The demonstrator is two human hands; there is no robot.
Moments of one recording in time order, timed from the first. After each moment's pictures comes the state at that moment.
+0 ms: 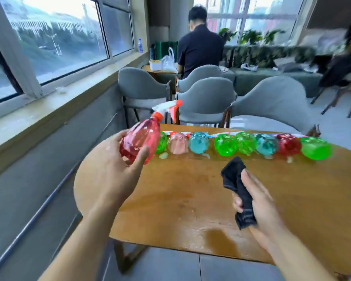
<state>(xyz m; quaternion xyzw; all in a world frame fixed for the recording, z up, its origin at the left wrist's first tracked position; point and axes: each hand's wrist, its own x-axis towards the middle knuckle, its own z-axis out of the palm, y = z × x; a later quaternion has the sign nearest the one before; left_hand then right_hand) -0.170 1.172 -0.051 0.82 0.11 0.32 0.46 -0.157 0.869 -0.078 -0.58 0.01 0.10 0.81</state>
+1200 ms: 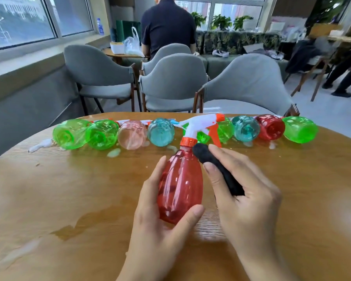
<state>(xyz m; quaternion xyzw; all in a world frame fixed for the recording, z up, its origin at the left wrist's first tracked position) -0.134 1.014 -0.167 0.77 -0.09 0.23 0.59 -0.096 0.855 -0.125 -0.77 -0.18 -0.44 0.43</state>
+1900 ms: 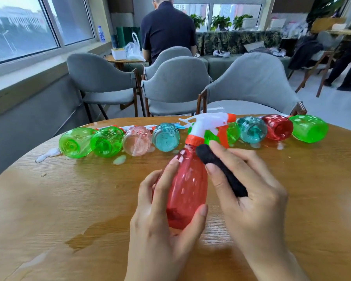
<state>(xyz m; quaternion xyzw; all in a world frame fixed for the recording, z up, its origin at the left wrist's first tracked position) -0.129 1.022 -0.154 0.83 -0.09 0.34 0.43 -0.087 0.863 -0.121 -0.78 -0.21 -0.44 0.40</state>
